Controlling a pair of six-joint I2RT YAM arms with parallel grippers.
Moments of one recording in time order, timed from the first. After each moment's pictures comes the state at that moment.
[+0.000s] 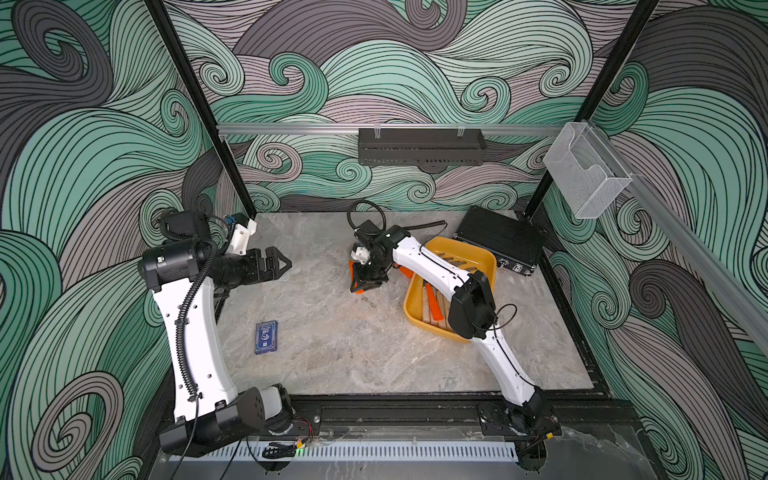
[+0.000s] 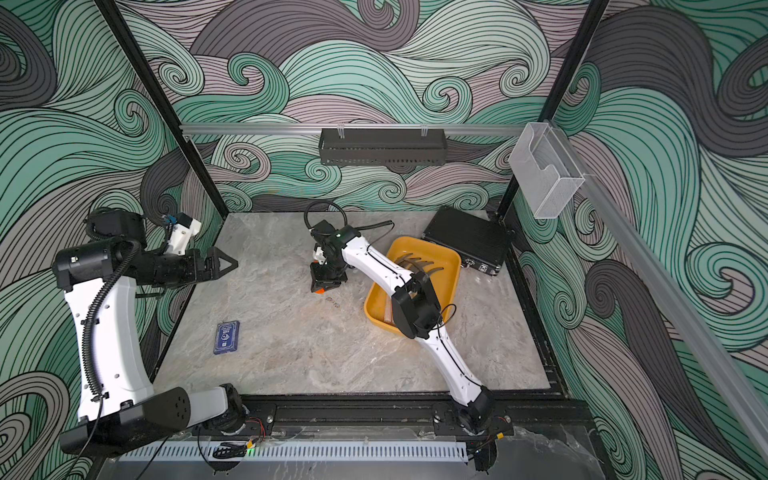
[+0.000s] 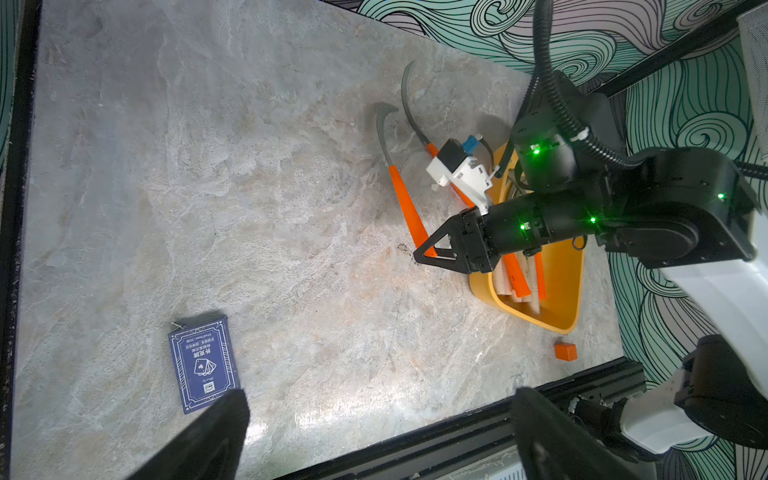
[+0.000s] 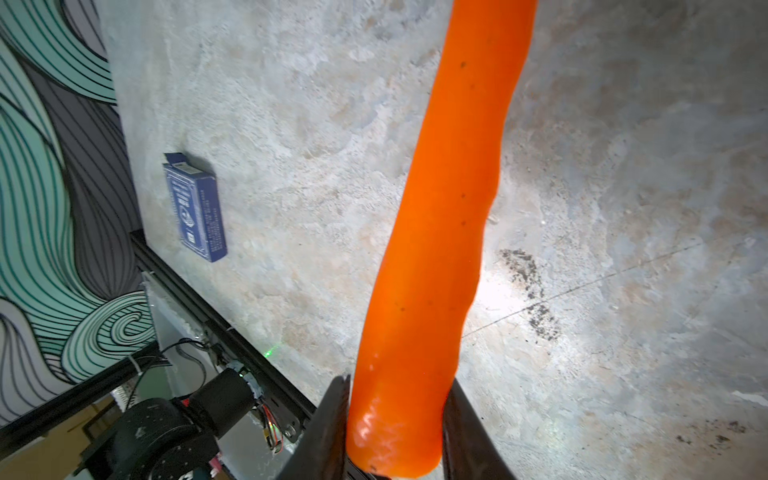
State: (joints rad) left arm 0.39 1.26 1.73 -1.57 0.57 0.19; right arm 0.78 2.43 2.35 -1.18 -0.47 0.45
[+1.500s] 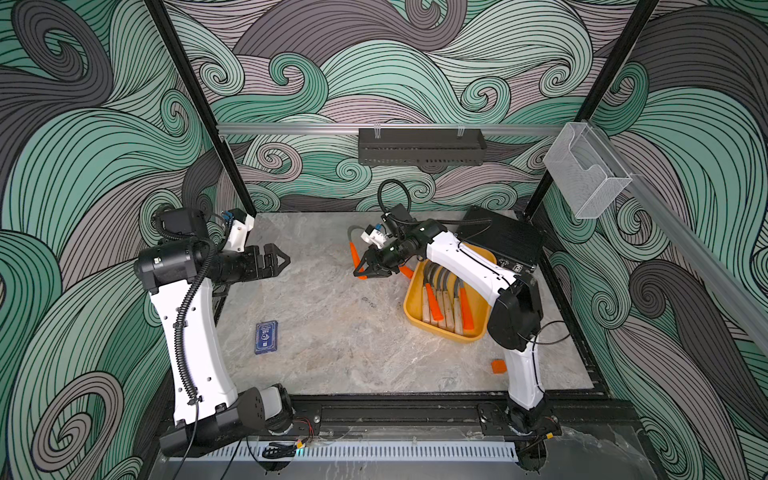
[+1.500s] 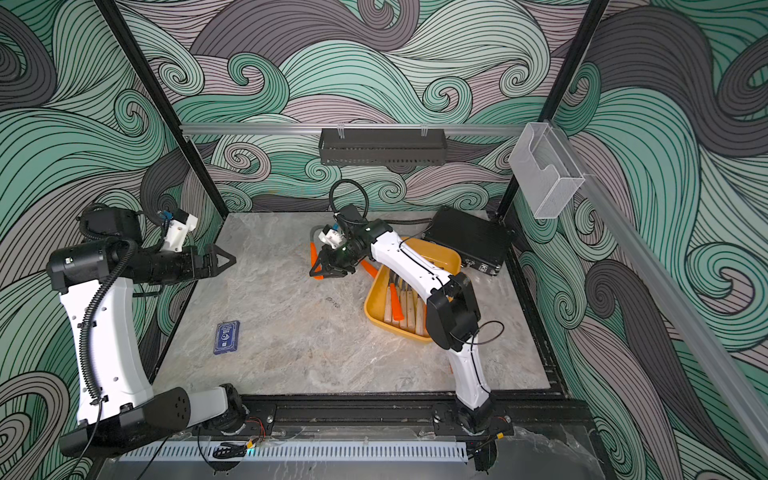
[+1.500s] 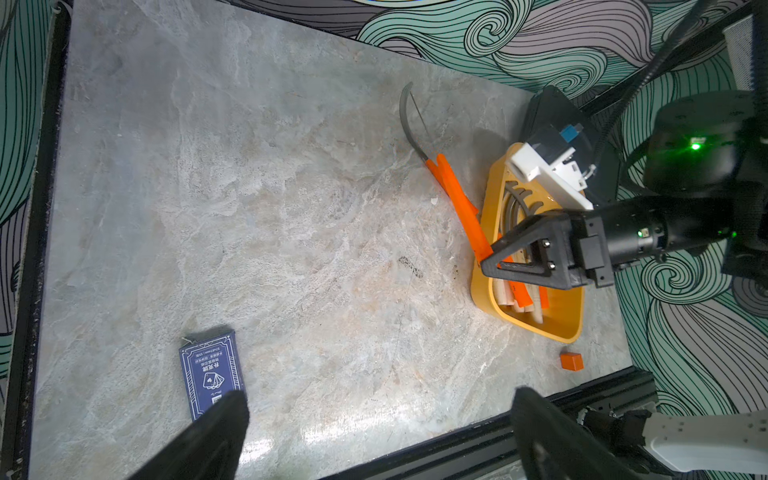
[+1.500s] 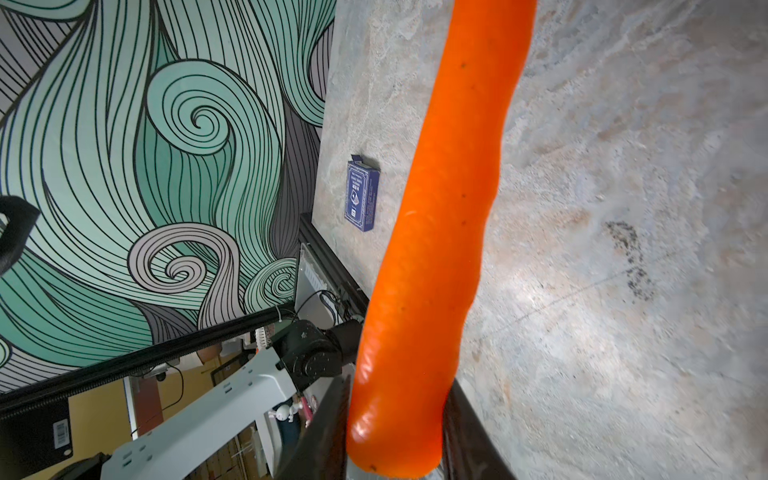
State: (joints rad) left arm 0.39 1.26 1.77 -1.56 0.57 0.19; right arm 0.69 2.03 1.91 -0.89 -0.73 0.52
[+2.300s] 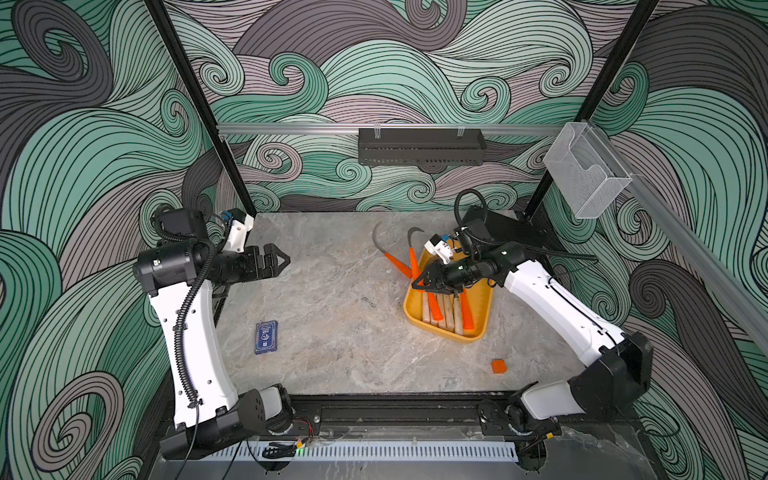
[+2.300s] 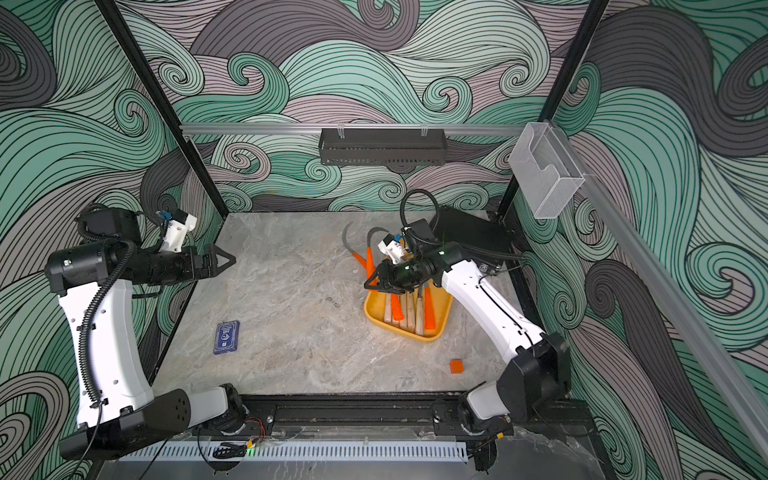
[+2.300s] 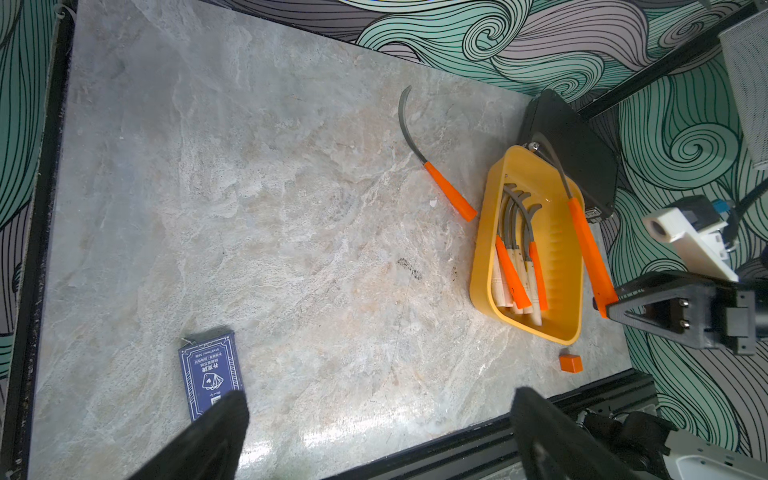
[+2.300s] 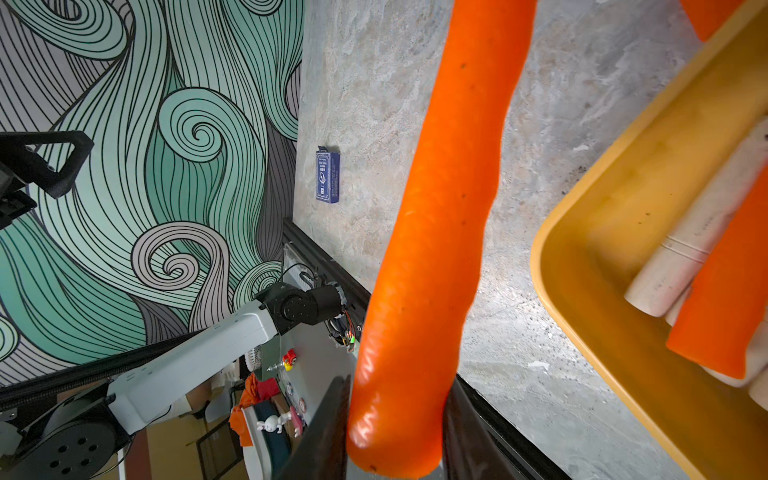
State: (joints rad) left arm 0.39 1.25 1.77 -1.56 0.57 0.17; right arm 0.47 1.42 1.33 -0.91 -0.70 0.46
